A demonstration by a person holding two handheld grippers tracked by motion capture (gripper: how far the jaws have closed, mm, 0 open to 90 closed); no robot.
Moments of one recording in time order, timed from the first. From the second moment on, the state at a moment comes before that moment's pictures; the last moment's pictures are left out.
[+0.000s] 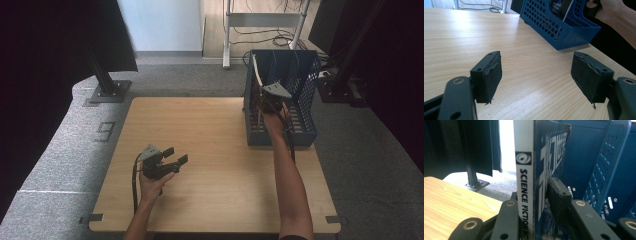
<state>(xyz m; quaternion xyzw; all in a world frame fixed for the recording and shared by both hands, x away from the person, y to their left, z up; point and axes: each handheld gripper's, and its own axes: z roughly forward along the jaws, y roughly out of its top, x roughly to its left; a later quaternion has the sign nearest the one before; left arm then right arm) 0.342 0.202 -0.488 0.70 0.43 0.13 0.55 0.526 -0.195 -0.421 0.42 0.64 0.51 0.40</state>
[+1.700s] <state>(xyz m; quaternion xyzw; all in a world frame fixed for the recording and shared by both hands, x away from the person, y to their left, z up) 0.341 0.193 -0.490 0.71 0.43 0.13 0.54 0.494 -0.208 -0.411 0.42 0.62 0.54 0.38</state>
